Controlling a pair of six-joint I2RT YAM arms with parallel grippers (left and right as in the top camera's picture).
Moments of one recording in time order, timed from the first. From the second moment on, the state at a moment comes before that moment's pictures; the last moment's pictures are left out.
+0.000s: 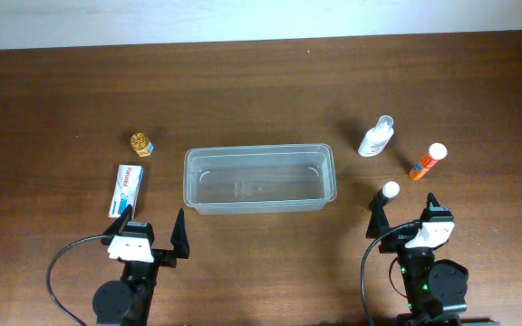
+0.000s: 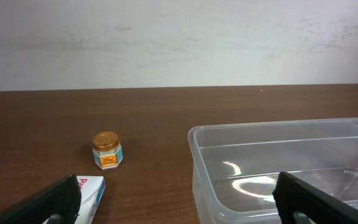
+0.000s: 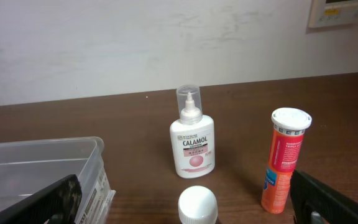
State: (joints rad) left arm -0.07 0.01 0.01 -0.07 0.07 -0.04; right arm 0.05 0.01 0.01 -0.07 0.03 0.11
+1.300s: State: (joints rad) left arm -0.07 0.01 0.01 -0.07 0.07 -0.04; right arm 0.05 1.24 1.67 -1.21 -0.10 0.13
